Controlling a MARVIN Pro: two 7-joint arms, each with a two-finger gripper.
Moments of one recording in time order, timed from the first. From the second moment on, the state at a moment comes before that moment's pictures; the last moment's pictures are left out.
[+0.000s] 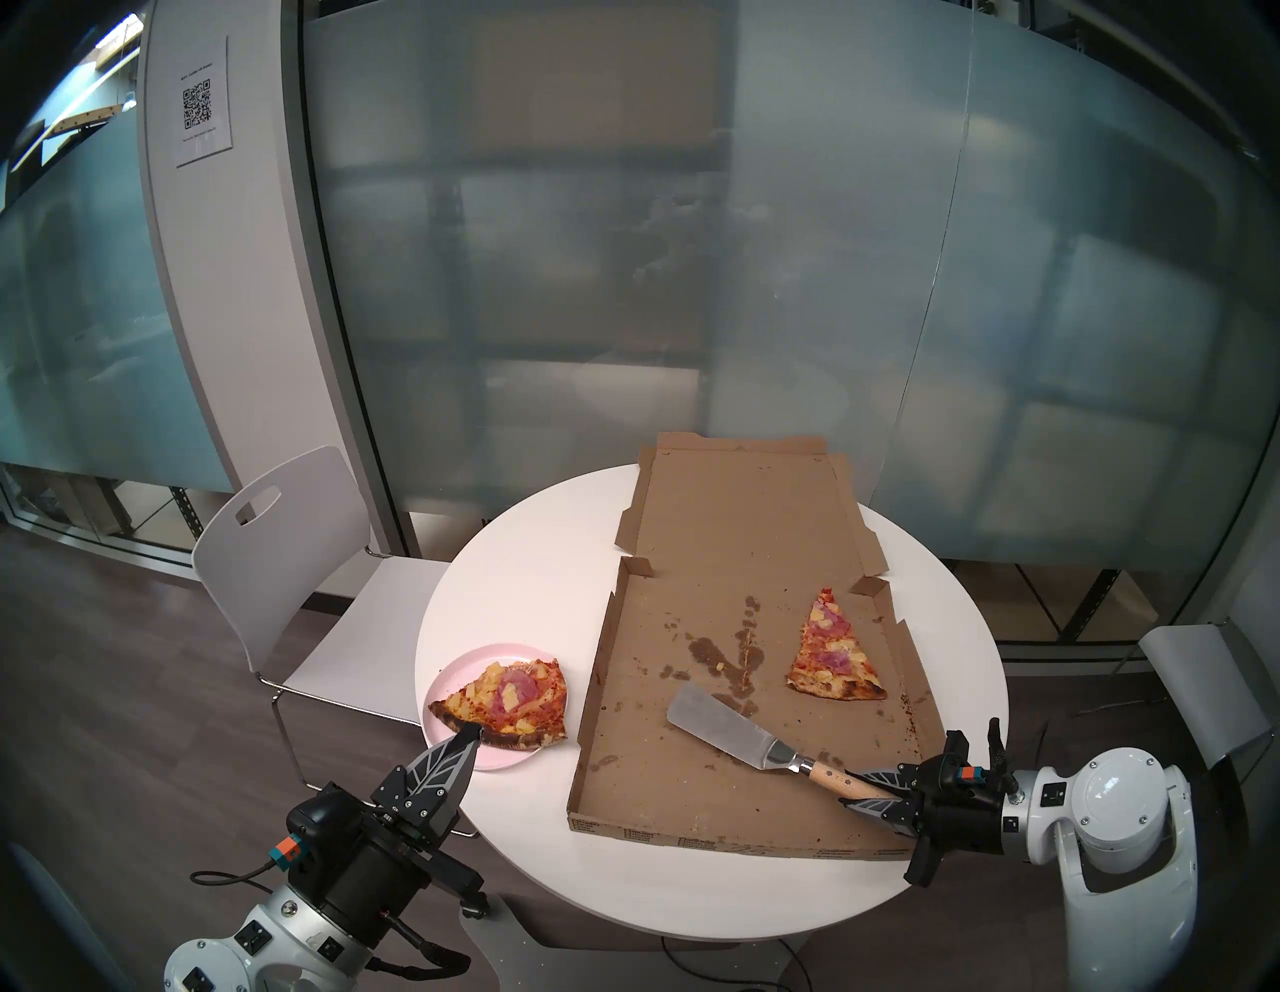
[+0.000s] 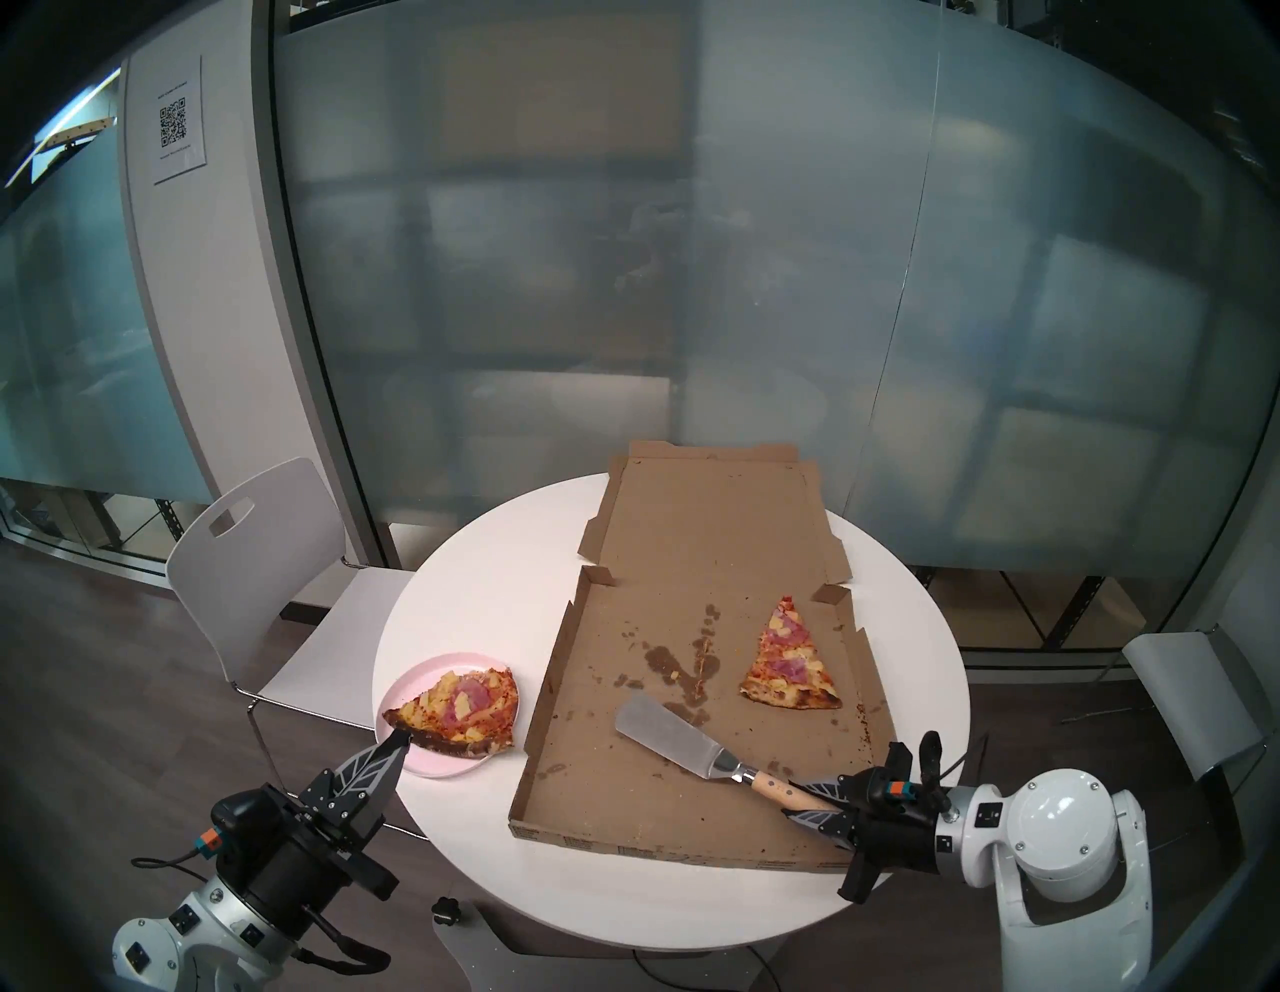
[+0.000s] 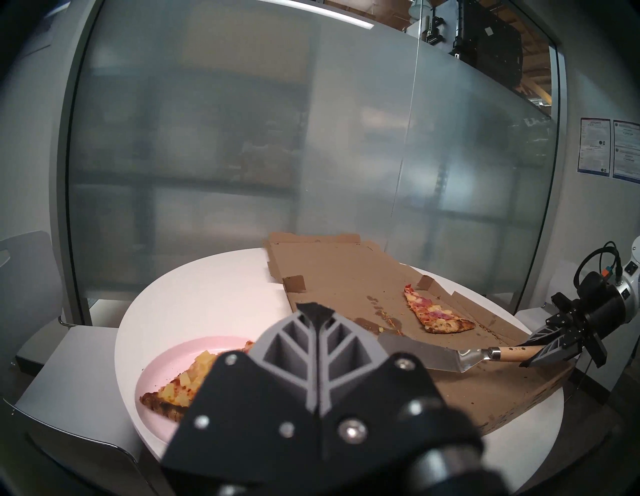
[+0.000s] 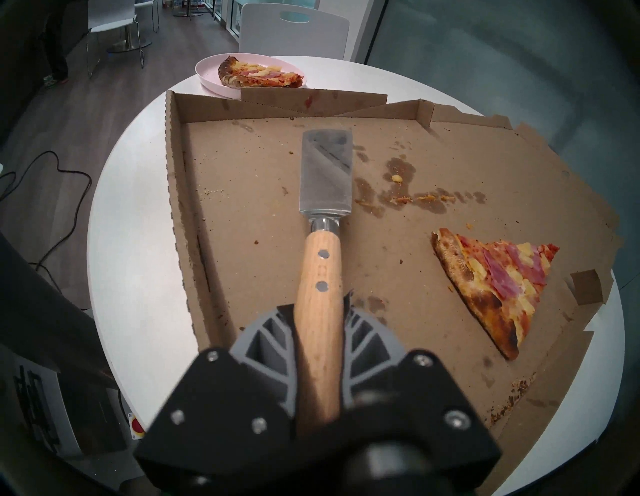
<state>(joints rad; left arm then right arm) 2.56 -1.78 -1.89 -2.35 -0.22 -0.10 -0.81 -2.14 -1.31 1.99 -2.15 -0.35 0.15 1.22</state>
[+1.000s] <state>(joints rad) 2.57 -1.78 -1.92 -2.34 -0.24 -0.08 -0.84 -2.11 -1.28 1.96 -2.11 -0.38 0.20 1.21</state>
